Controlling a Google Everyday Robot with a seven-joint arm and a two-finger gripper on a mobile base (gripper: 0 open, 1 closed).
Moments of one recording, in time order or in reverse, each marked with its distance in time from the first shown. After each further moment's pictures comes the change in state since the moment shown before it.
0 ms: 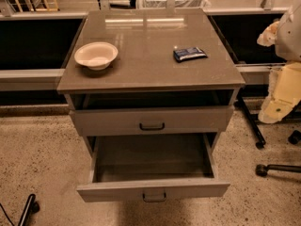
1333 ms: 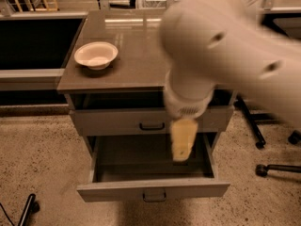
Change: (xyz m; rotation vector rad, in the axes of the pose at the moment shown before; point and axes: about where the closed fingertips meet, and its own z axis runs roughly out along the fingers) arm -0.116 0.061 0.137 -0.028 0.106 -0.255
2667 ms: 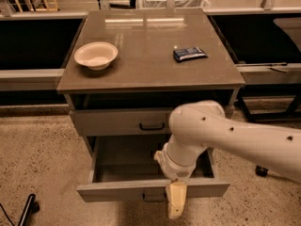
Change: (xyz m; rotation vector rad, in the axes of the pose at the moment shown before) arm -0.019 0.118 0.197 -0.384 -0.257 -0.145
